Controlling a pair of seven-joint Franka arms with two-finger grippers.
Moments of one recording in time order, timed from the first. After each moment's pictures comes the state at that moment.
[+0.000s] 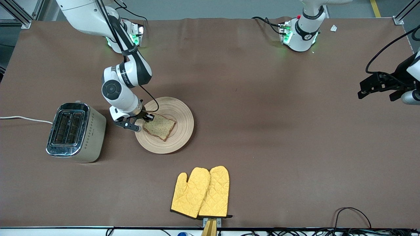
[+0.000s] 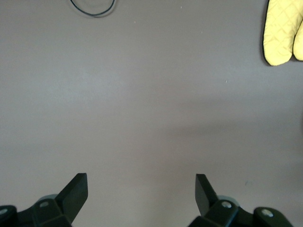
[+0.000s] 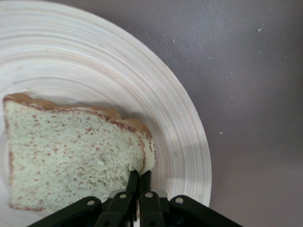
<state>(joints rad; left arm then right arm) -0.06 0.12 -0.01 -1.38 -0.04 1.55 0.01 0.45 0.34 -0.09 -2.14 0.13 2.41 0.58</state>
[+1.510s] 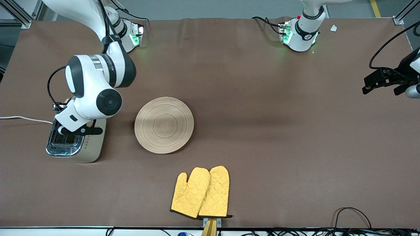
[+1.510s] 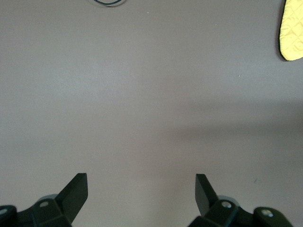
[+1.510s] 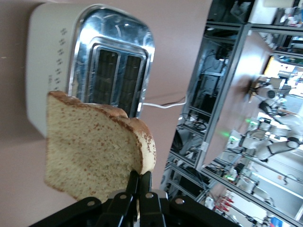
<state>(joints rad) -0.05 0.06 -0.01 -1.45 -0.01 1.54 0.01 0.43 0.37 -0.10 -1.56 -0.74 1.36 0.27</state>
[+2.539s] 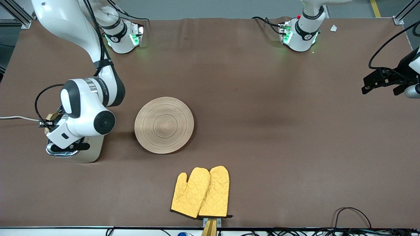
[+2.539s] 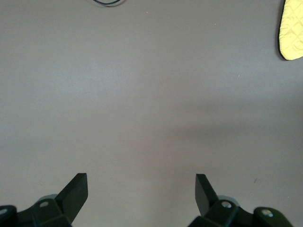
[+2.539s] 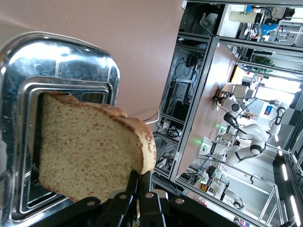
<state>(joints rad) -0.05 0.06 -0.01 -1.45 -0.01 1.54 0.01 0.34 0.49 -0.10 -1.56 -0.89 1.49 0.28</state>
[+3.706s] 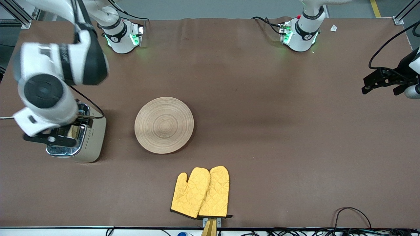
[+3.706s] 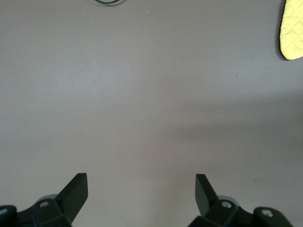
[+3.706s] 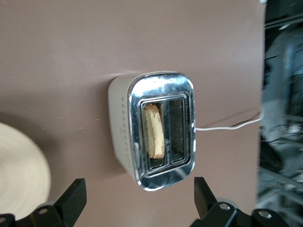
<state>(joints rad) -0.05 0.06 -0.01 -1.45 -0.01 1.54 0.01 0.30 0.36 -0.10 -1.29 -0.33 1.47 0.34</state>
